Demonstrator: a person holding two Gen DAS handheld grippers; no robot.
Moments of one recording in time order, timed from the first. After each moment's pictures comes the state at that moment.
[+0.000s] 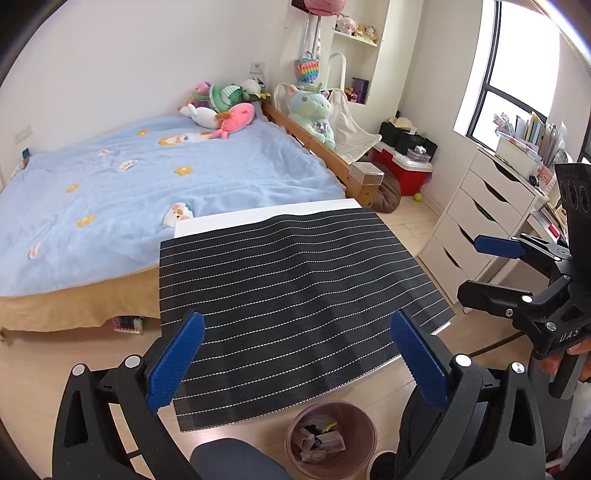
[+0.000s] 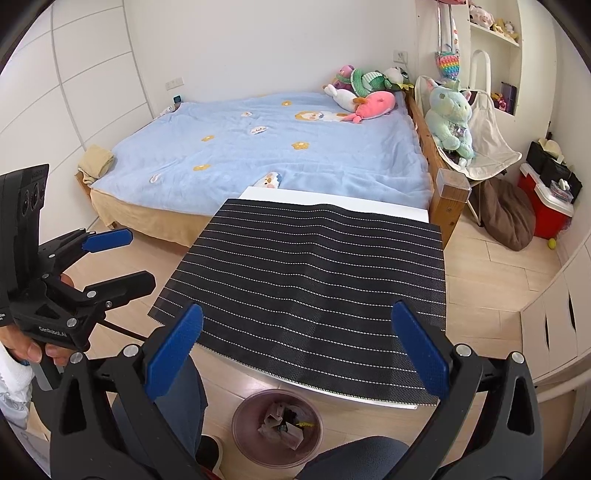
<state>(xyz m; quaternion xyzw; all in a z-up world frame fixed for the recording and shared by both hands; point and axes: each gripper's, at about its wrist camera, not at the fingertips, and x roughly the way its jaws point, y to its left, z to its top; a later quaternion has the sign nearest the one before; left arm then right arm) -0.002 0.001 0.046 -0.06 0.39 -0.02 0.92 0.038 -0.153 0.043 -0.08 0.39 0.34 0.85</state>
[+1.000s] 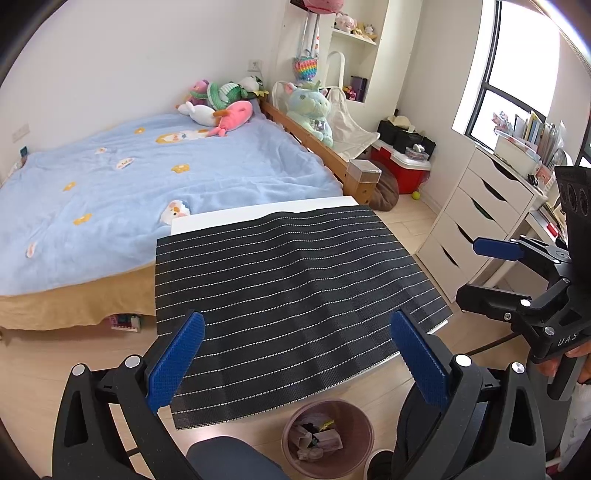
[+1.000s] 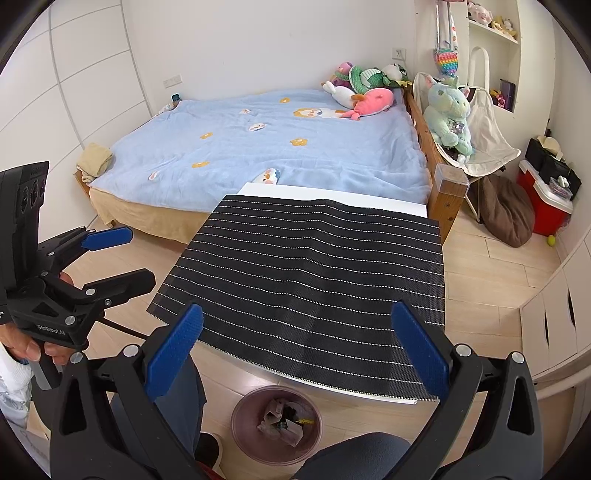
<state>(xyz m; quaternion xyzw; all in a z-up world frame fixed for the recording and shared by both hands) -0.002 -0.002 0.043 -0.06 0.39 -0.02 0.92 0.037 -0.158 0.038 -0.08 0.39 0.34 0.85</state>
